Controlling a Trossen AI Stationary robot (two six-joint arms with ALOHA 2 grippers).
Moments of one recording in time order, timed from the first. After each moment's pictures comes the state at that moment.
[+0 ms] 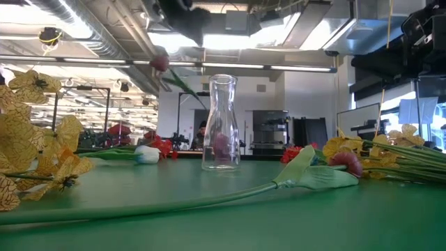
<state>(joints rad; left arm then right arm) 0.12 1.45 1.34 -0.50 -0.98 0.11 0.25 0.01 0.02 0.06 0.48 -0.02</state>
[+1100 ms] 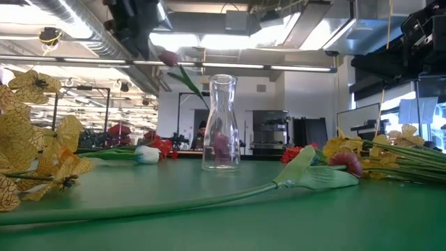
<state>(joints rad) 0.50 1.21 1.33 -1.07 -0.56 -0.15 0.25 0.01 0.03 0.05 0.48 -0.02</state>
